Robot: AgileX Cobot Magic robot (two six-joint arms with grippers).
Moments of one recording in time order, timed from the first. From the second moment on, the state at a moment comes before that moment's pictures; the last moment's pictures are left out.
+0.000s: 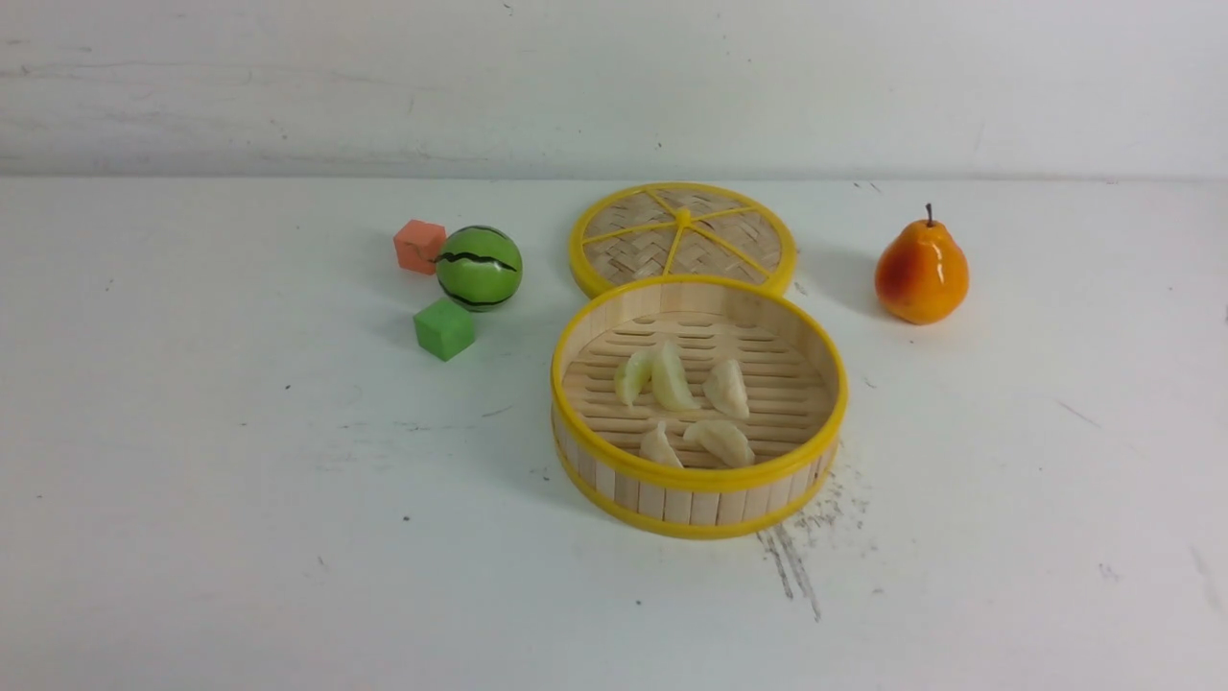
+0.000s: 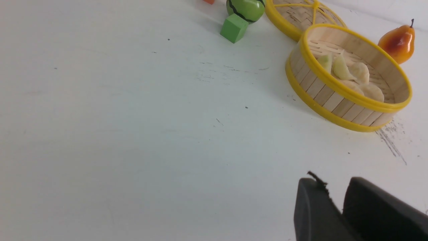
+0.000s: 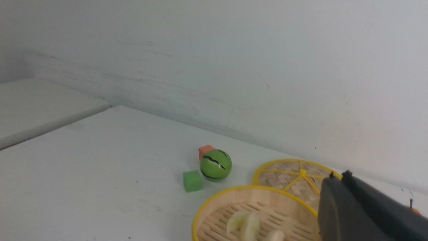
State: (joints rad) right arm 0.42 0.49 -0.54 0.55 0.13 -0.48; left arm -0.48 0.02 -0.49 0.23 0.94 -0.57
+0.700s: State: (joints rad) right arm -0.08 -0.01 0.03 0.06 0.29 0.11; left arm -0.48 0.02 -0.49 0.23 0.94 -0.57
